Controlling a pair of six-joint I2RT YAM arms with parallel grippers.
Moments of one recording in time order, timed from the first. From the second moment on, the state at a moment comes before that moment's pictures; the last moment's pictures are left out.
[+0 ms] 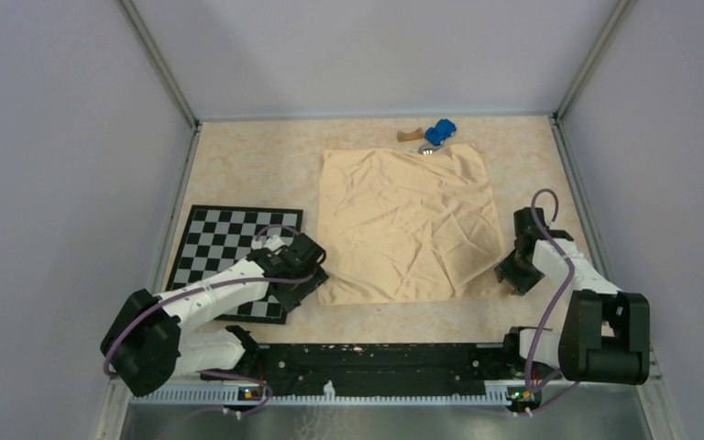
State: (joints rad) left arm -0.73 1.17 0.61 -0.68 -0.24 -1.41; right arm -0.06 1.24 0.61 -0.75 0.20 0.82
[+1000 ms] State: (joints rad) left arm -0.79 1.40 0.74 -0.81 -0.15 -1.57; right arm -0.06 1.15 0.55 -0.64 0.16 0.81
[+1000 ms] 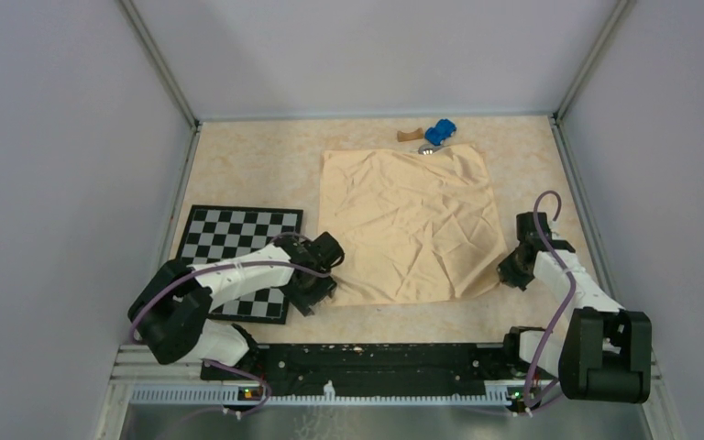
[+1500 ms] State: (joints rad) left arm -0.81 1.49 0.81 -0.86 -0.15 -1.63; right arm -0.06 1.15 0.54 -0.61 0.14 0.82
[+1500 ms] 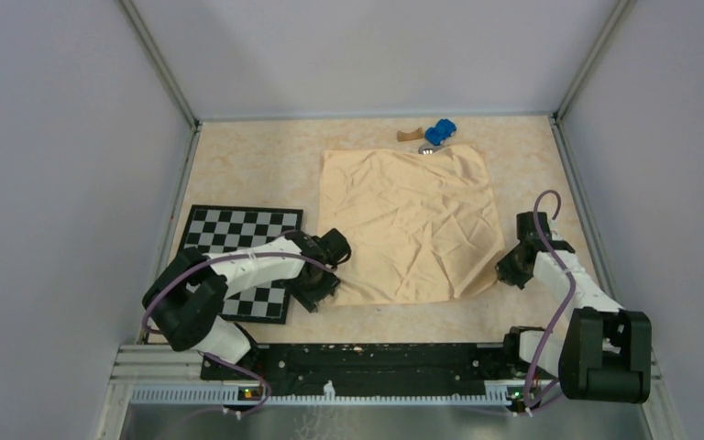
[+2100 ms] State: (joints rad) left arm -0.80 1.44 0.76 -0.75 -0.17 -1.56; right arm -0.06 1.09 0.53 -0.63 0.05 0.79
